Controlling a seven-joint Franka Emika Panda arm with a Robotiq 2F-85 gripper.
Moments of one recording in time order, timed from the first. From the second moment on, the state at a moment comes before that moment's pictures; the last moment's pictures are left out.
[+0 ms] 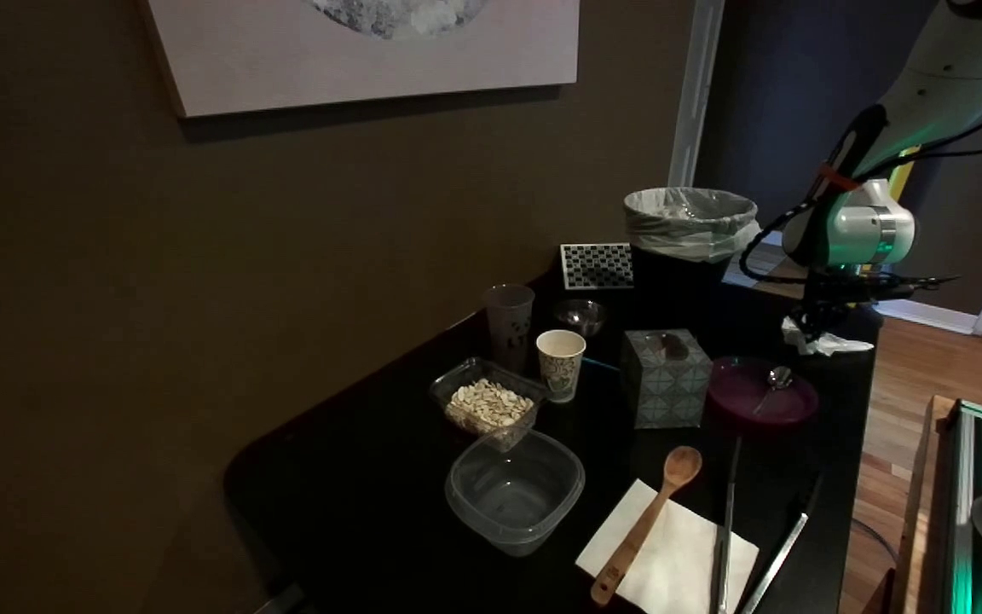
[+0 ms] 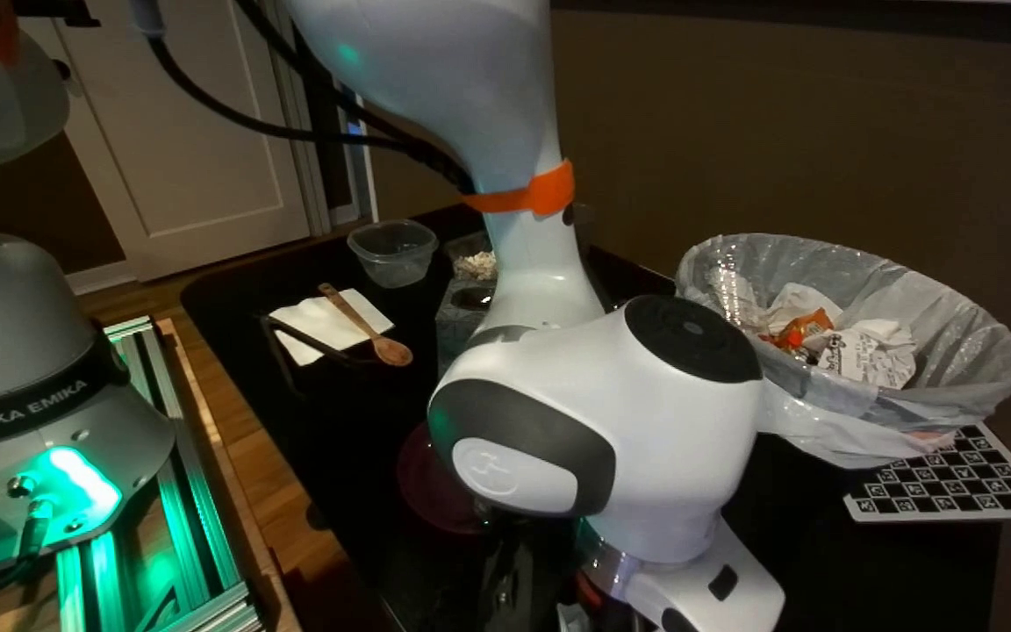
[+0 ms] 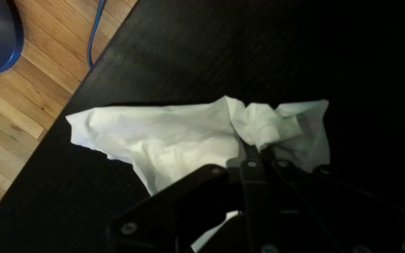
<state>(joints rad) -0.77 0.60 -0.14 -2.28 0.09 2.90 -0.21</state>
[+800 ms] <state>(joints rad) -0.82 0.29 -0.13 -2.53 0.09 2.81 -0.27</state>
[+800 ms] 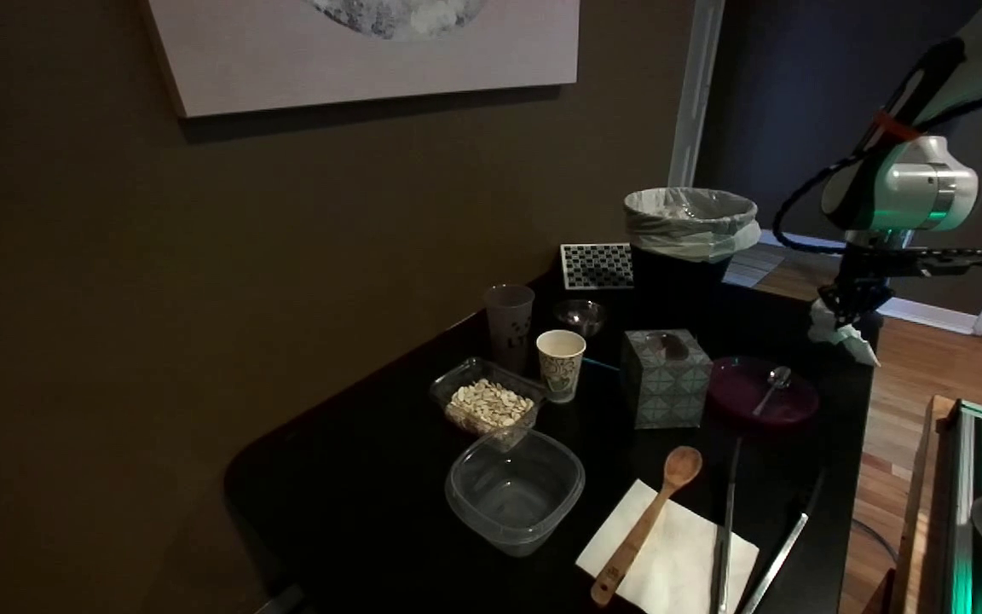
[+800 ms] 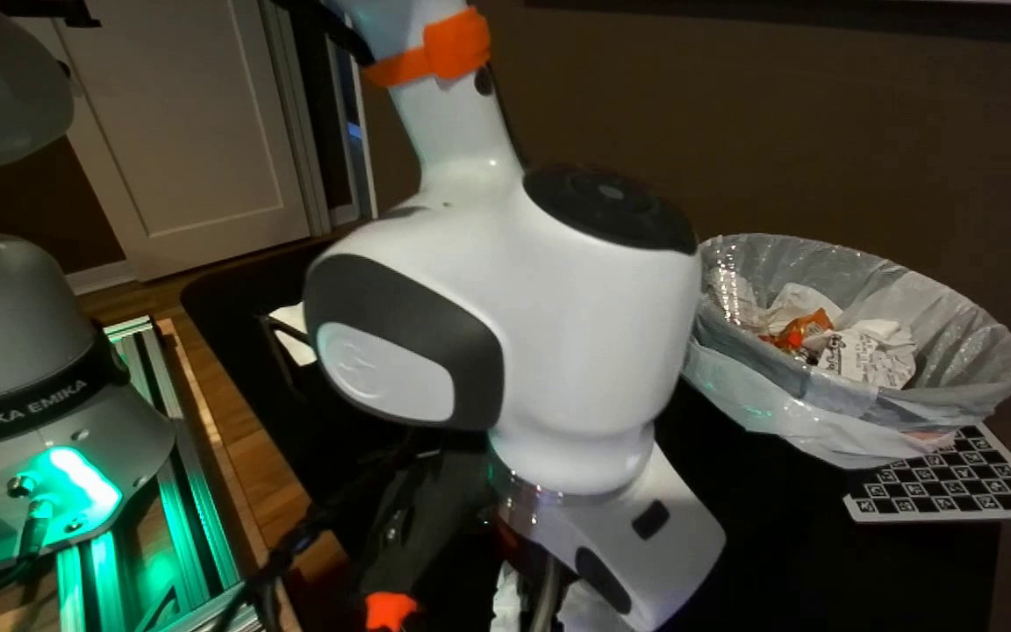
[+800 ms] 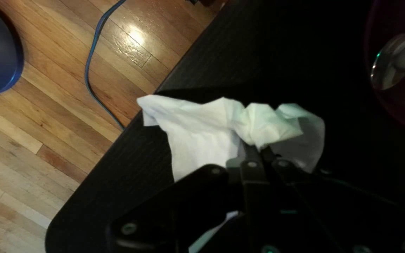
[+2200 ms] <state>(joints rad) -0.48 -0.74 -0.20 -2.62 0.01 2.54 -0.15</state>
